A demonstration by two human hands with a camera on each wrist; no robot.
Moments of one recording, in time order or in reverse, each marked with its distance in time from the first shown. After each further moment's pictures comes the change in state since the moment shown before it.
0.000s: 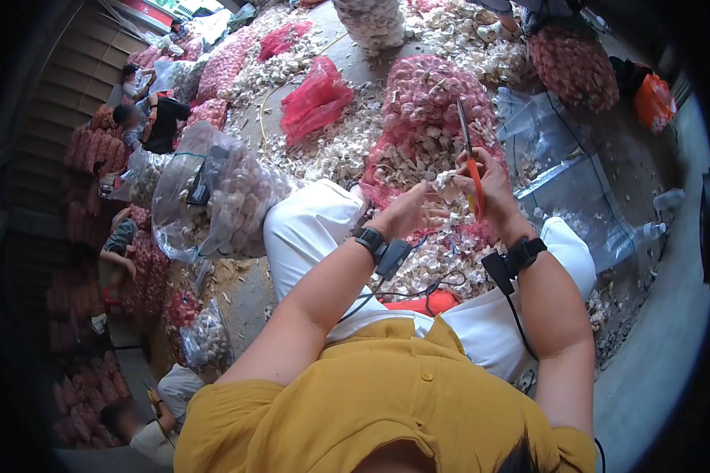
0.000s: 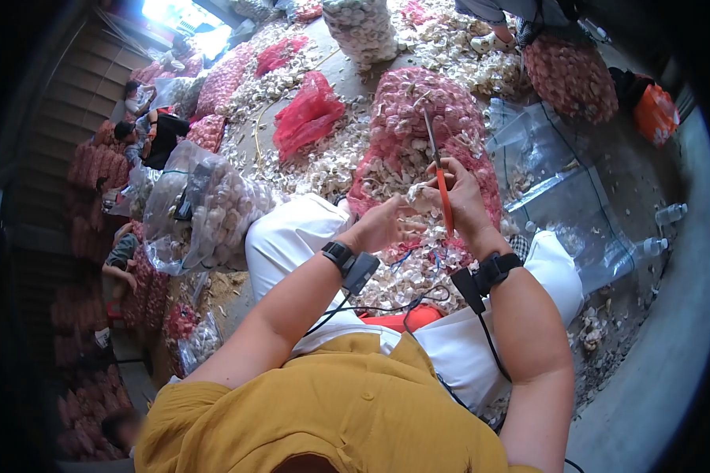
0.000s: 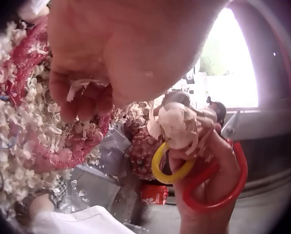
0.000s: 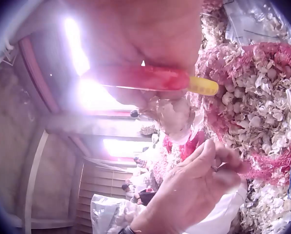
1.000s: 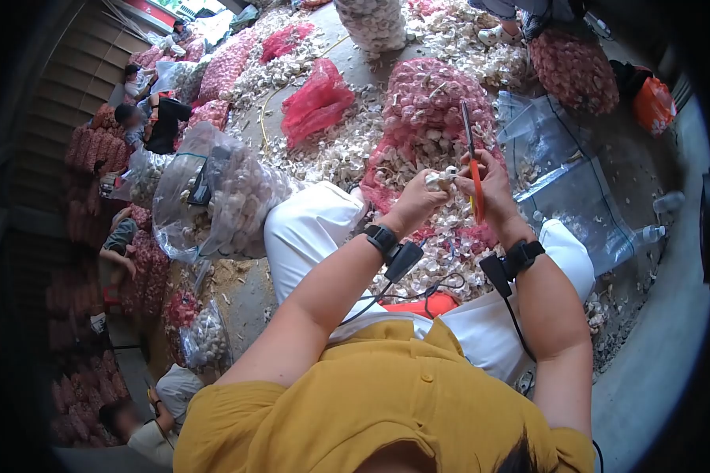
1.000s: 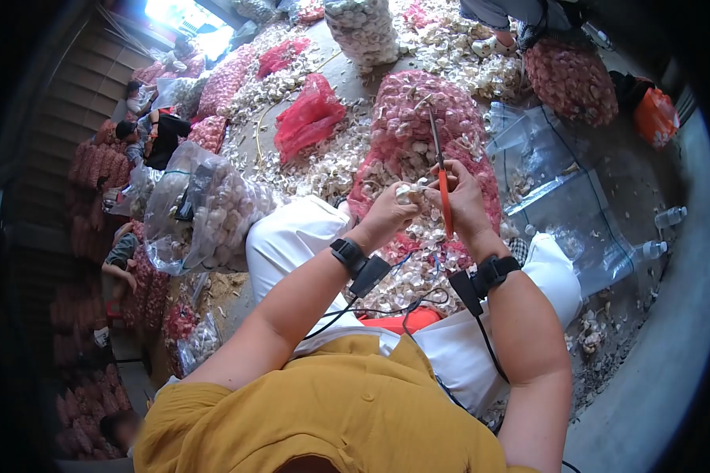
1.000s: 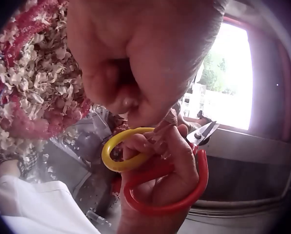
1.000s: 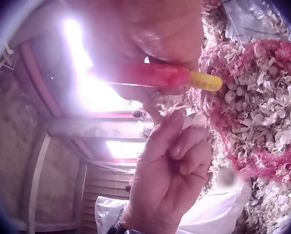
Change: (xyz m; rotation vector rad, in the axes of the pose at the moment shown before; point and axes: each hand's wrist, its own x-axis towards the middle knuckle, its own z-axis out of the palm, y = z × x) left_hand 0.008 0.019 0.018 0.079 -0.120 0.236; right_hand 0.000 -0.004 0.002 -0.041 0.056 0.003
